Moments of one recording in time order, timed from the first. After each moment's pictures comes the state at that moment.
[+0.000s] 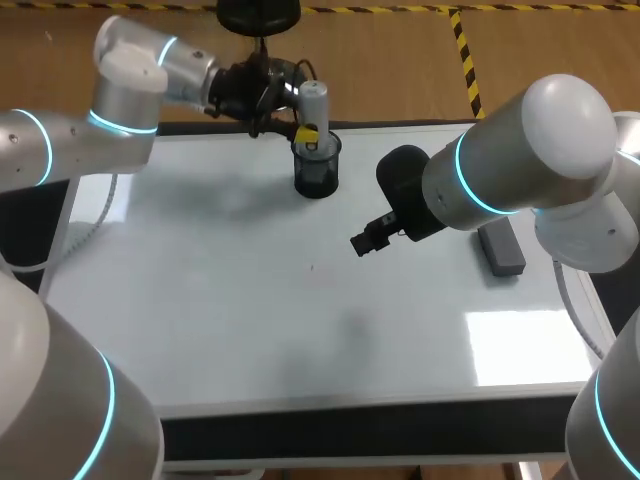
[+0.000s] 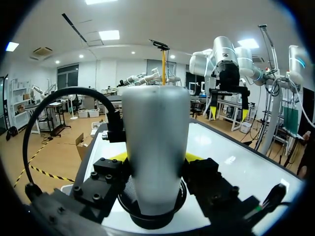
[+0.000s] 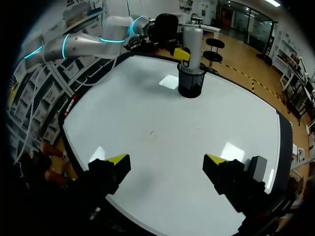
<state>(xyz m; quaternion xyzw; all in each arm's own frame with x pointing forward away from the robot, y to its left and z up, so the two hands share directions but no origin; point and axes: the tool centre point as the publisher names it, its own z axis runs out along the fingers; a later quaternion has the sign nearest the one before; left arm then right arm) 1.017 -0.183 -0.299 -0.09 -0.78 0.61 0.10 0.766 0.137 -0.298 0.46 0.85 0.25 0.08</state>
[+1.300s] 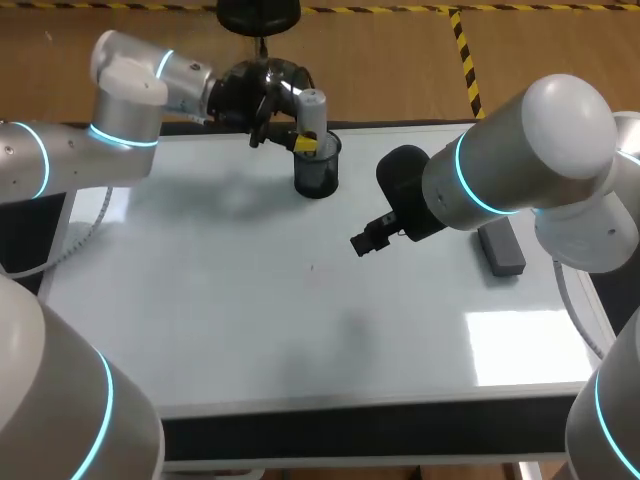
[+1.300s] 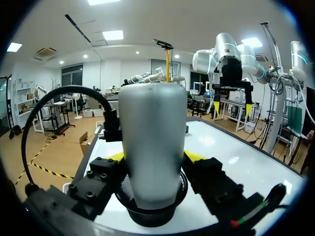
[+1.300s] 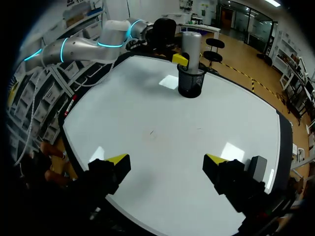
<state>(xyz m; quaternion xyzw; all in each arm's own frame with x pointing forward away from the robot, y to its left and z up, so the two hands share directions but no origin) 1.017 -0.181 -0.313 -0.08 -0.78 0.61 0.08 0.766 0.137 -0.298 0.46 0.85 0.25 0.08</state>
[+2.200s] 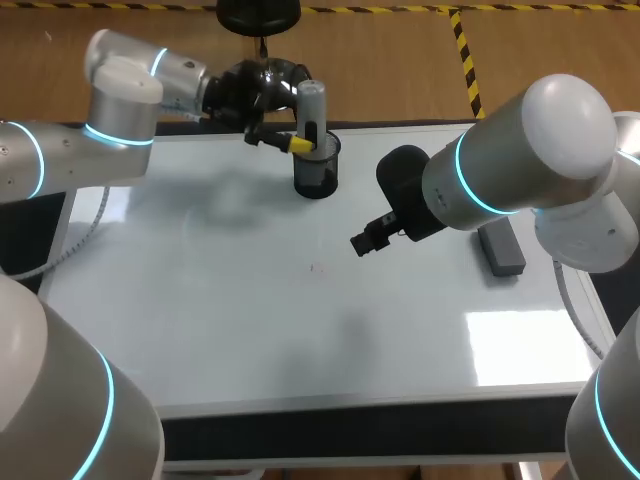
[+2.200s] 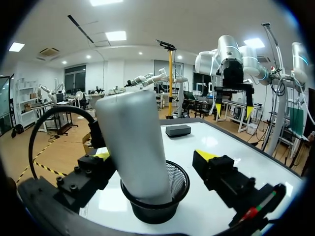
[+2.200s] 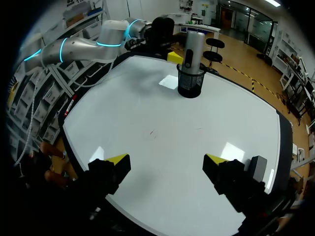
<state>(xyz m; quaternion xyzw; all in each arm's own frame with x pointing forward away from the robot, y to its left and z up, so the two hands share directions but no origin) 1.024 -0.172 -0.307 -0.07 -0.78 0.62 0.08 0.766 0.137 -0.298 0.46 0.85 0.25 0.08</state>
